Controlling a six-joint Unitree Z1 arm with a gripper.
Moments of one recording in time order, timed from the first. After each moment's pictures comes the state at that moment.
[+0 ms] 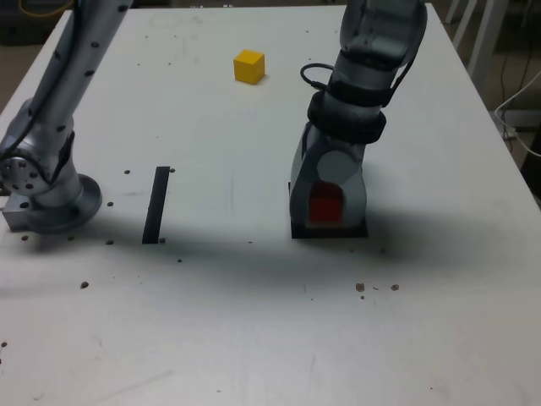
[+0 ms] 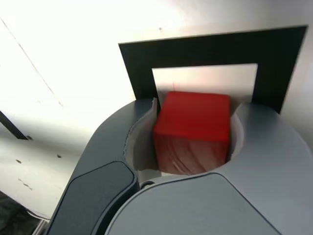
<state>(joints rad) 0.00 2.20 -1.61 1.26 -0.12 0.11</state>
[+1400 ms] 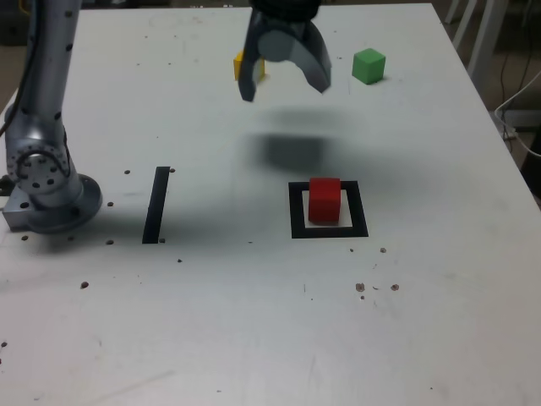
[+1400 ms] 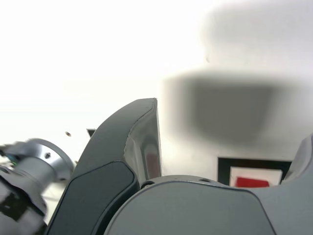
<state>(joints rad) 0.39 1.99 -1.61 1.40 0.15 0.46</state>
